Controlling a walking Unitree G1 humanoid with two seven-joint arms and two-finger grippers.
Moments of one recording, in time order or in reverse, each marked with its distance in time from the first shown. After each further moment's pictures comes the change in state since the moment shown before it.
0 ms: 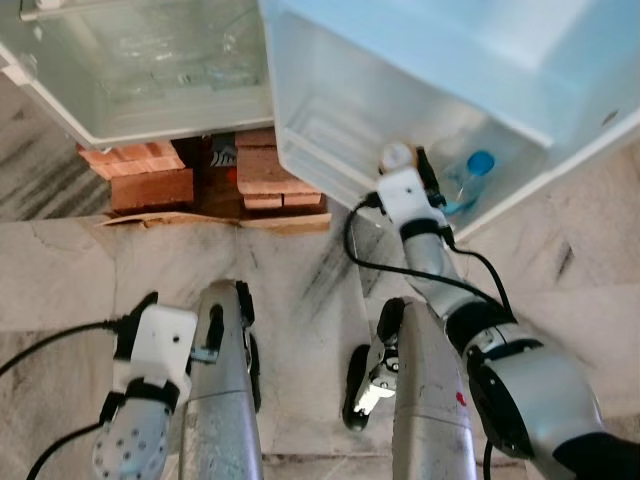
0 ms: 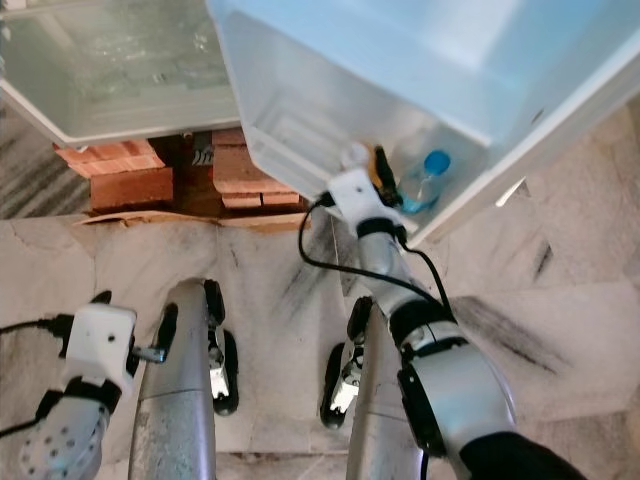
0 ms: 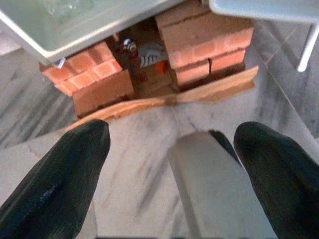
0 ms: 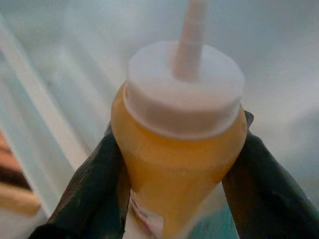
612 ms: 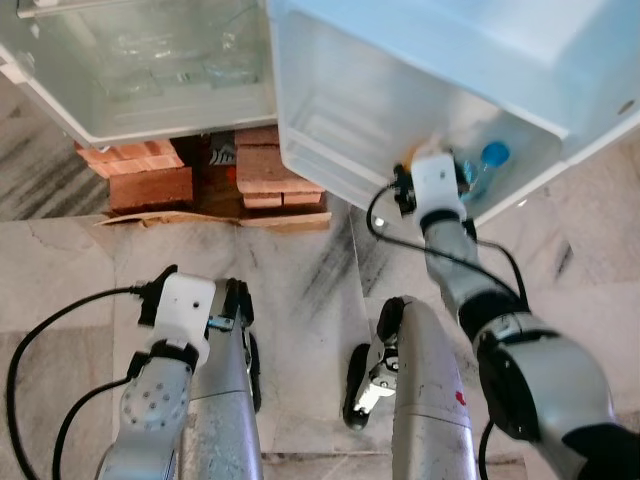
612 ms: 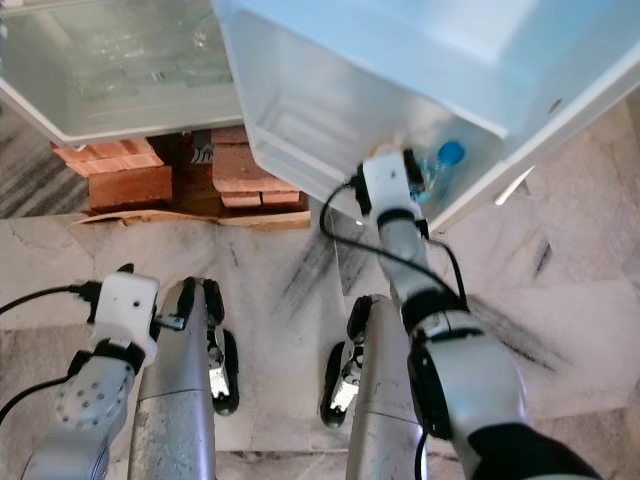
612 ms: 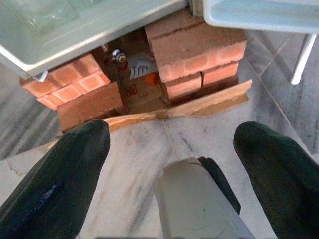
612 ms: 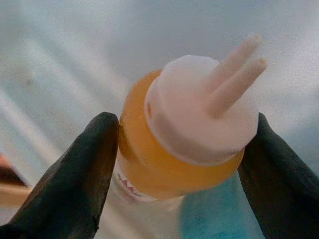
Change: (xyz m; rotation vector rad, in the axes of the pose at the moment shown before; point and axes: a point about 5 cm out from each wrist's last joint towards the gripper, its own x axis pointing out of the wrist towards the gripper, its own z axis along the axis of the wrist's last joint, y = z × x) left arm 0.039 -0.009 0.000 -0.010 -0.019 -0.027; right arm 0.022 -0.032 0.011 0.154 0.053 -0.019
